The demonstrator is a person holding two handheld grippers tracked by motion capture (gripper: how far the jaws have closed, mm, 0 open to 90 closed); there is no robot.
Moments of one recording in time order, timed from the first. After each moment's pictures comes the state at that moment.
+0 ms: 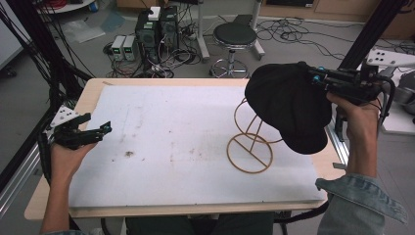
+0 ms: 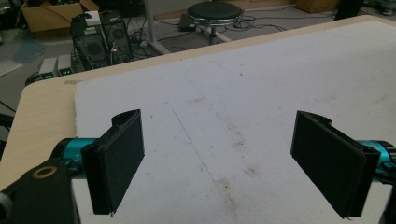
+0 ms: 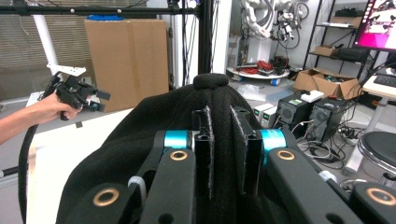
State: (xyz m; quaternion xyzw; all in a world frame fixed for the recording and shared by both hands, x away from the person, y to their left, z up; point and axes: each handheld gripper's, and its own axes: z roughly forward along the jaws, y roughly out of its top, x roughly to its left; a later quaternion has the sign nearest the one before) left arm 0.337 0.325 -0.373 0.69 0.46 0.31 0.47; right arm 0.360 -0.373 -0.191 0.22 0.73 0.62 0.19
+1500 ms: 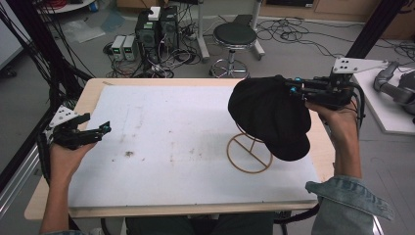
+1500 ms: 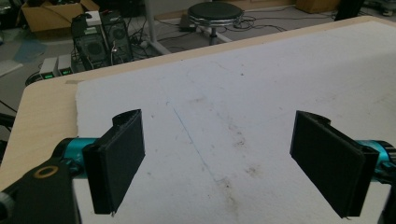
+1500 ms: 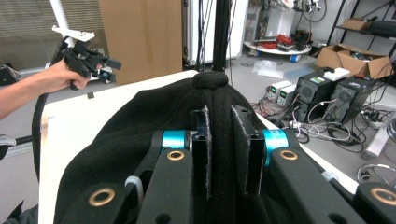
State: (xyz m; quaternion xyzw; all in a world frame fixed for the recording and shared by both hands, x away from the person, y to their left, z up) left arm 0.337 0.327 -0.372 0.69 0.46 0.31 0.47; right arm 0.372 -0.337 -0.215 0.20 0.77 0.58 0.16
